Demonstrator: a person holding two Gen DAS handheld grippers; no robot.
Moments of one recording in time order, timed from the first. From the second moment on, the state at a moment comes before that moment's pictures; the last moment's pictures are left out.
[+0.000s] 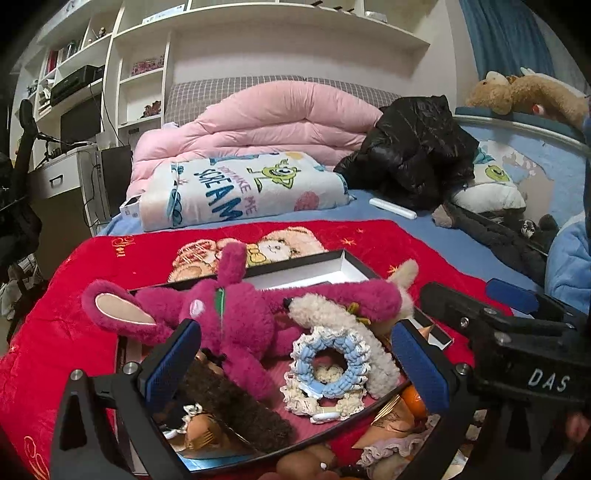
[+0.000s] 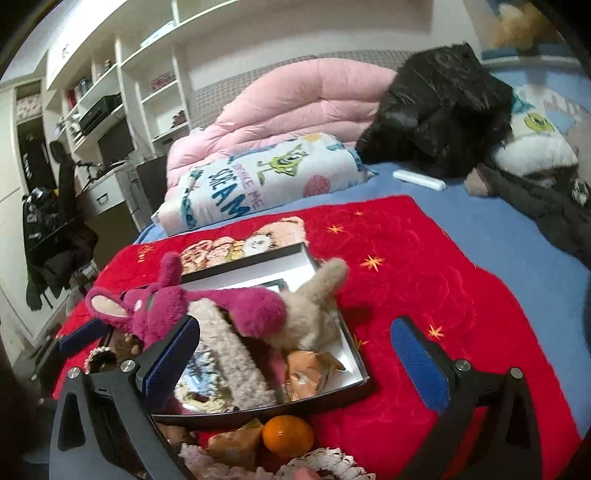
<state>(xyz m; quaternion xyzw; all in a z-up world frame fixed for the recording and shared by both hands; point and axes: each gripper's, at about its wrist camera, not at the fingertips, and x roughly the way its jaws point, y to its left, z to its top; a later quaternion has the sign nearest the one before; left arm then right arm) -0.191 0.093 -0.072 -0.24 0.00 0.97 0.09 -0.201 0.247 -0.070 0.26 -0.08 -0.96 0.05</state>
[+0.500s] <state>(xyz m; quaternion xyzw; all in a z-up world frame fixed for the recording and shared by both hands) -0.155 0.055 -0.001 -0.21 -0.05 0.97 0.09 -0.163 0.258 0.008 0.22 -0.09 -0.97 0.03</state>
